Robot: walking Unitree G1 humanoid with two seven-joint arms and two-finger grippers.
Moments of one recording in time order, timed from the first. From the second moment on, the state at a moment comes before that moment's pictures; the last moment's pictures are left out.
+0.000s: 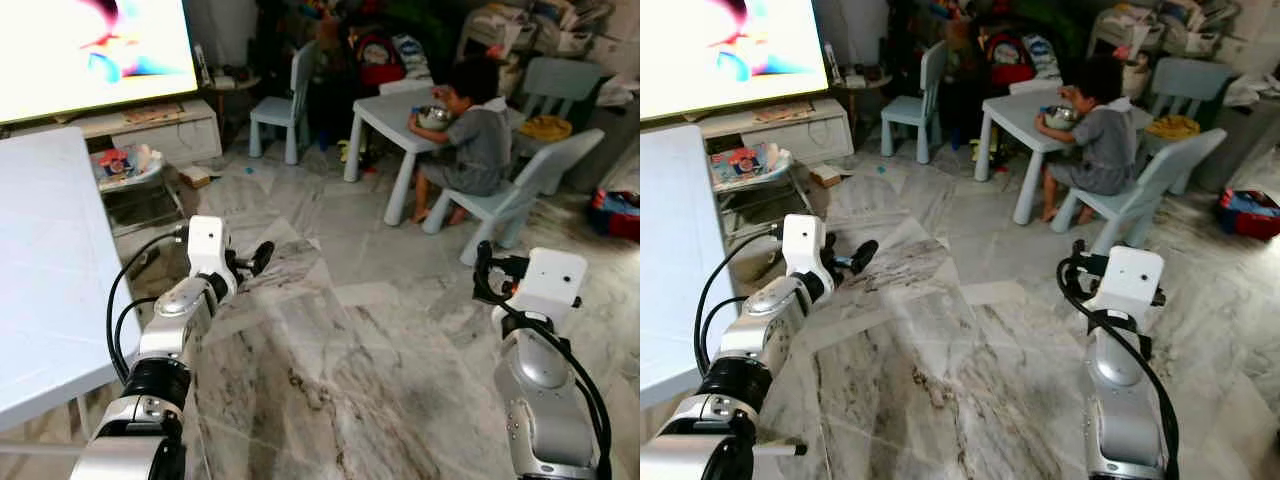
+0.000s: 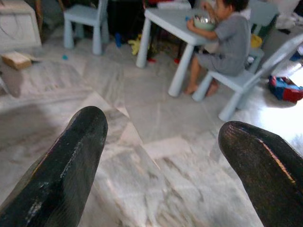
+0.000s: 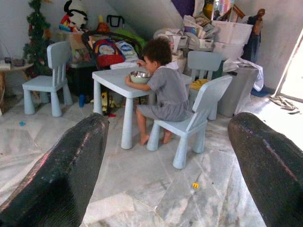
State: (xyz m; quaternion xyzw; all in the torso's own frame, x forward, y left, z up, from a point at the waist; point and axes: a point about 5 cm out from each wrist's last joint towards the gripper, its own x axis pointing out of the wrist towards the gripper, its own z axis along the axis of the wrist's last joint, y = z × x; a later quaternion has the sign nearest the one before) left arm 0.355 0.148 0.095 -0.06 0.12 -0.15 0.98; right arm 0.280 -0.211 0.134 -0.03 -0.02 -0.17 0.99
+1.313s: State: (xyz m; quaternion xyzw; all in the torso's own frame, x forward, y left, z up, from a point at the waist) left arm 0.276 0.174 -0.025 0.01 0.39 -0.11 0.91; right arm 0.227 -0.246 -0.042 -0.01 0.33 -0.15 0.93
